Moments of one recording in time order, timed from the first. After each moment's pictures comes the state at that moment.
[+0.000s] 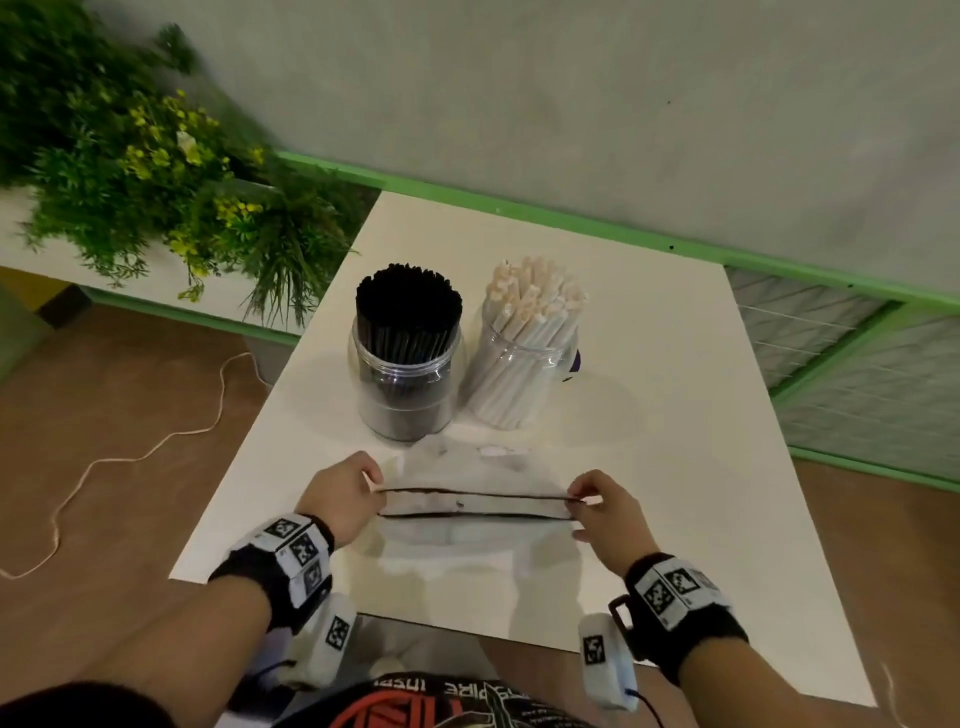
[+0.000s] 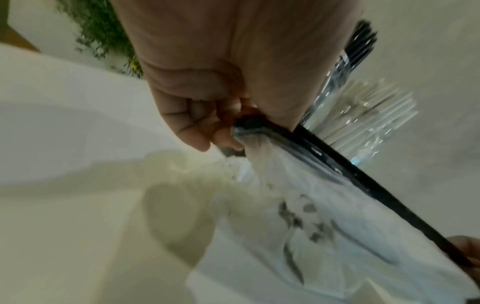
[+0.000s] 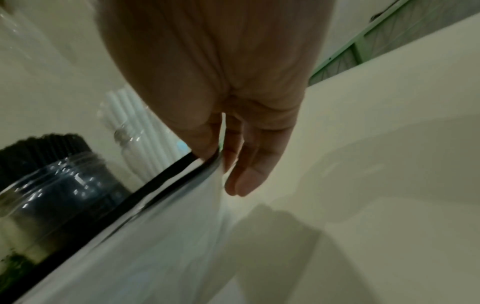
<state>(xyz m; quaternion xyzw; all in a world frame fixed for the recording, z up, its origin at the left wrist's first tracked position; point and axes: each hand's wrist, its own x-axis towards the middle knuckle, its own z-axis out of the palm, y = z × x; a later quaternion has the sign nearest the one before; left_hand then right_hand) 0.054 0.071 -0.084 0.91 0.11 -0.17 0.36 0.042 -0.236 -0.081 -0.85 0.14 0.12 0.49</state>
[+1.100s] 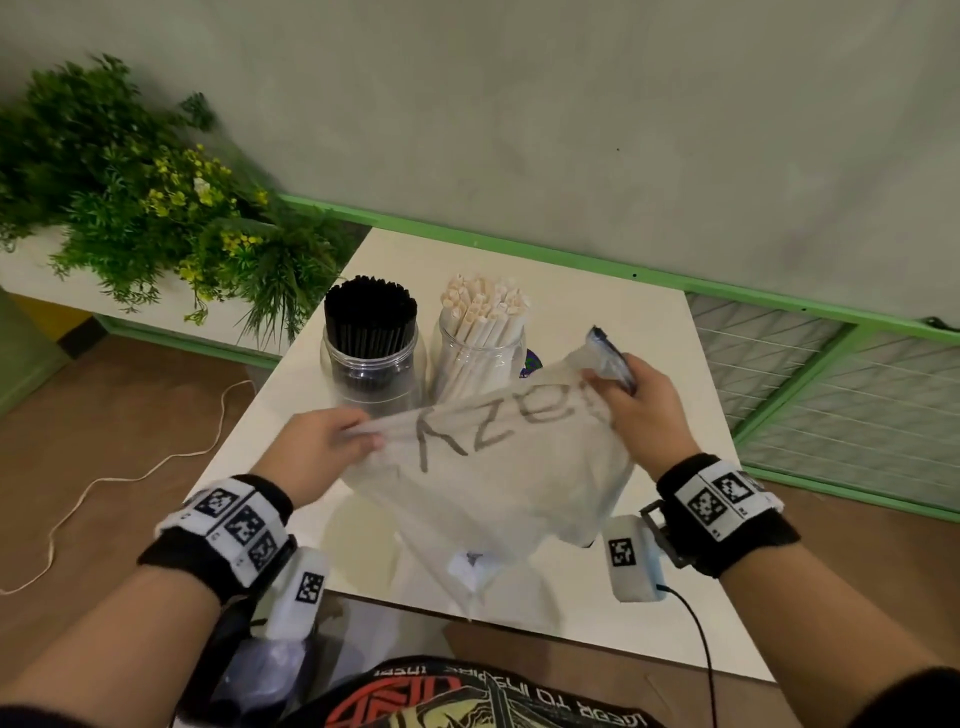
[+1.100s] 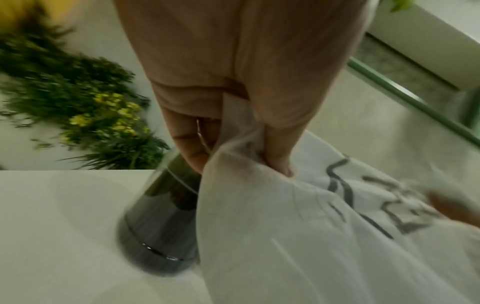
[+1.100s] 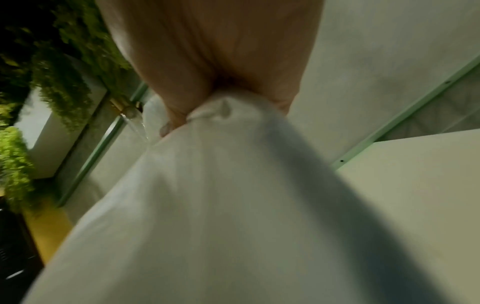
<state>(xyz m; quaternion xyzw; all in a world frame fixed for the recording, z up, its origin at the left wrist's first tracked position) 0.021 0.035 0.017 0.91 -0.01 -0.04 0.41 0.070 -0.293 0.049 -0.85 -0.01 -0.09 0.52</state>
